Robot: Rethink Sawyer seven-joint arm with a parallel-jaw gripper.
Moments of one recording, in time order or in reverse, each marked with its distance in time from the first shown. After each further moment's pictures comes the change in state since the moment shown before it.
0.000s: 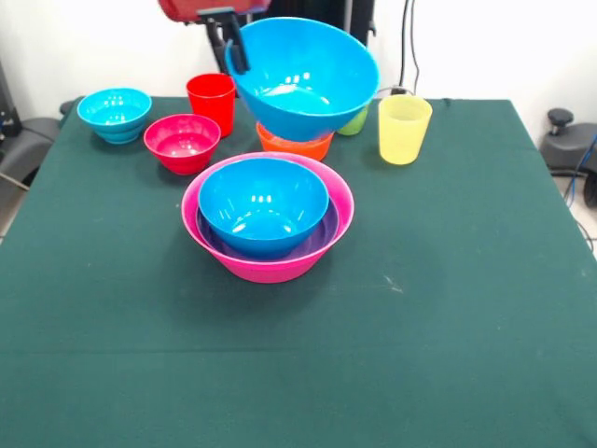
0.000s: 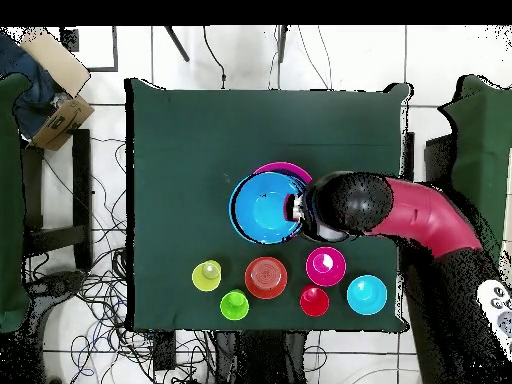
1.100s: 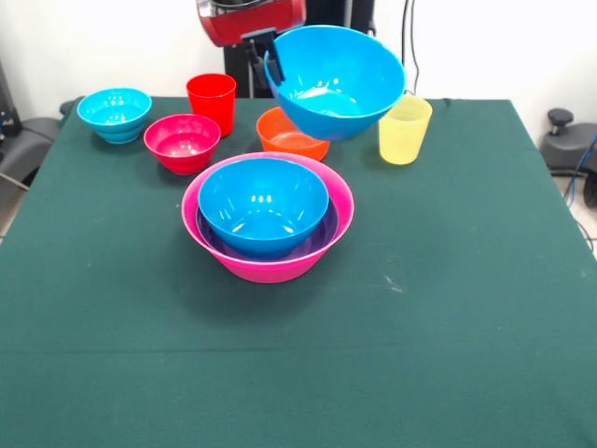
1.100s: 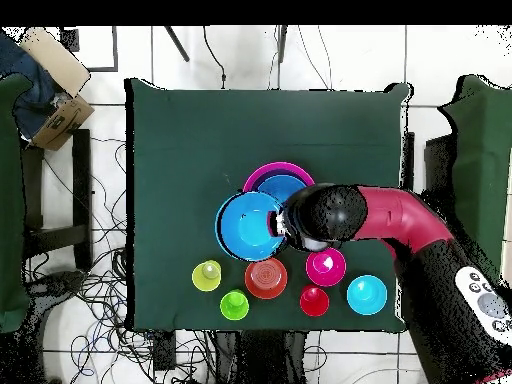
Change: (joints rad) arm -0.084 0.069 0.152 0.071 -0.115 0.000 0.000
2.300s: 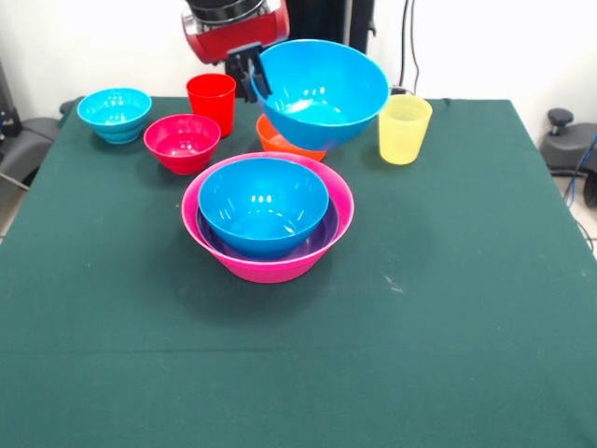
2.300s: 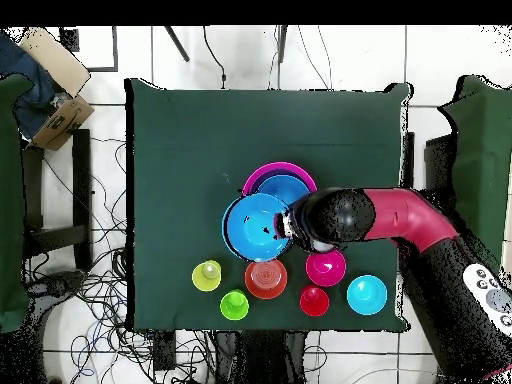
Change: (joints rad) arm -0.094 0.068 0.112 0.002 -0.111 0.000 0.000
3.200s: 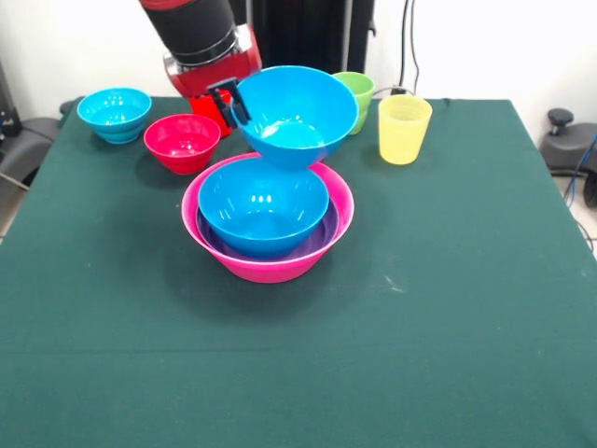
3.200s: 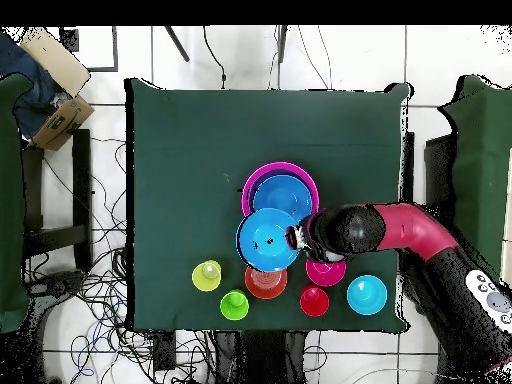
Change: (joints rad) arm -0.106 0.152 0.044 -0.002 -0.150 0.000 0.000
